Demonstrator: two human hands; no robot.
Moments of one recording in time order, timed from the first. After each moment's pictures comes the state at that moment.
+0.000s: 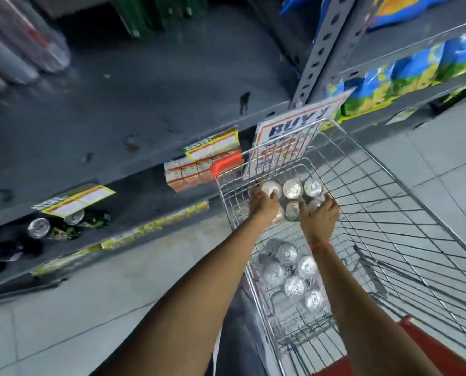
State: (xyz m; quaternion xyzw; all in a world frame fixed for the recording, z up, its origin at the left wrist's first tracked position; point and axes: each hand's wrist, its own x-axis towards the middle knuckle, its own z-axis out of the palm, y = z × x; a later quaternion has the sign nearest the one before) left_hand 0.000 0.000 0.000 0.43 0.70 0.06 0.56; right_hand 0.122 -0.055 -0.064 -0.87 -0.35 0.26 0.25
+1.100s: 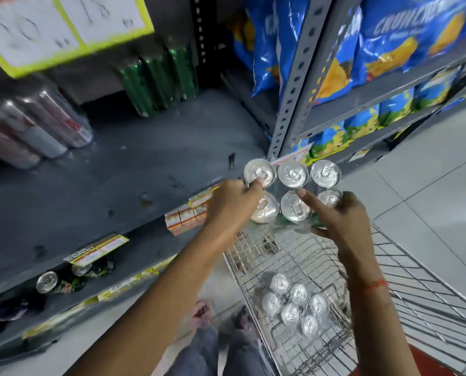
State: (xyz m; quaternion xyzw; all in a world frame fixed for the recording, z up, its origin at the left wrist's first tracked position) left_hand -0.068 0.004 0.241 0.56 0.64 0.22 0.48; right_hand 0.109 -0.056 0.200 -0.76 -0.31 0.36 0.45
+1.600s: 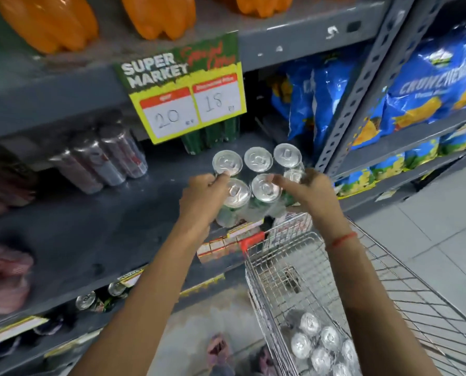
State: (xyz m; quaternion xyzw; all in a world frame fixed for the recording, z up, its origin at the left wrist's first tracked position) left_hand -0.168 0.058 0.292 0.48 0.68 0.36 0.42; right_hand 0.025 0.059 0.258 -0.70 -0.44 0.39 0.41
